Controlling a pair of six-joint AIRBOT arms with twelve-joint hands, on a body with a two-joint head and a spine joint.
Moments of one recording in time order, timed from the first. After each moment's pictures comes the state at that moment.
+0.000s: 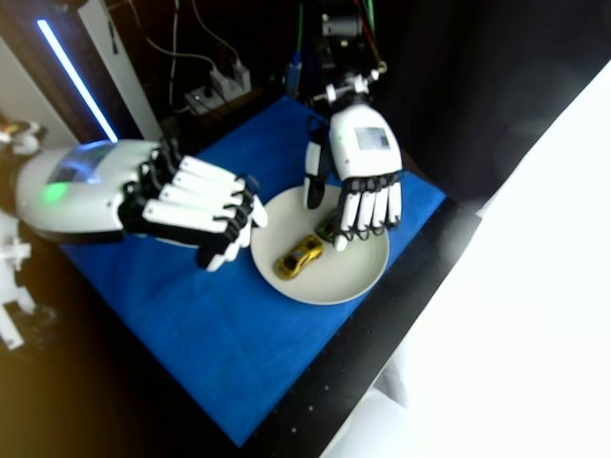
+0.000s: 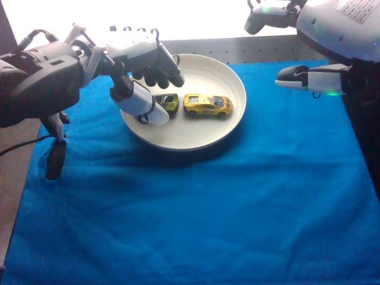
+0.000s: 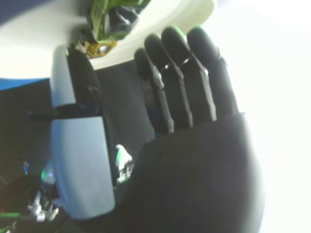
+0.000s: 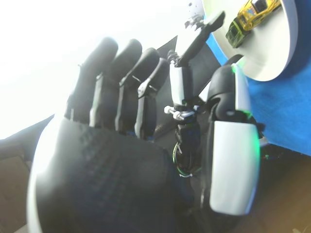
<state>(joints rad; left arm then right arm) 0.50 -1.27 1.45 -0.12 -0.21 1.07 -0.57 -0.99 1.09 -0.04 0.69 -1.24</state>
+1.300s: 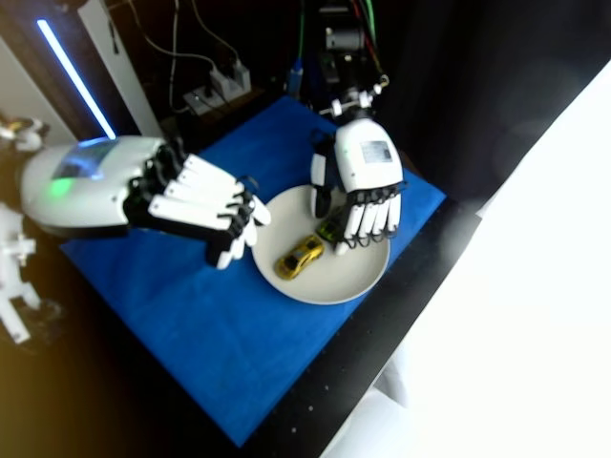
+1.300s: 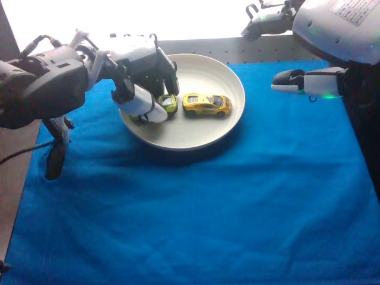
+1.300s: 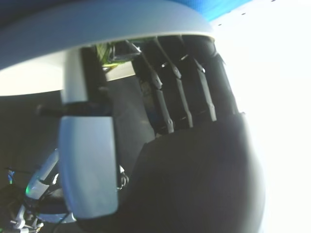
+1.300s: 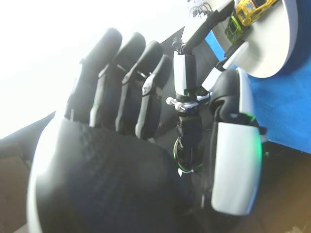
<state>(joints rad) 0.52 -1.32 1.51 -0.18 -0.21 1.07 -0.57 -1.00 1.08 -0.04 0.69 -1.24</state>
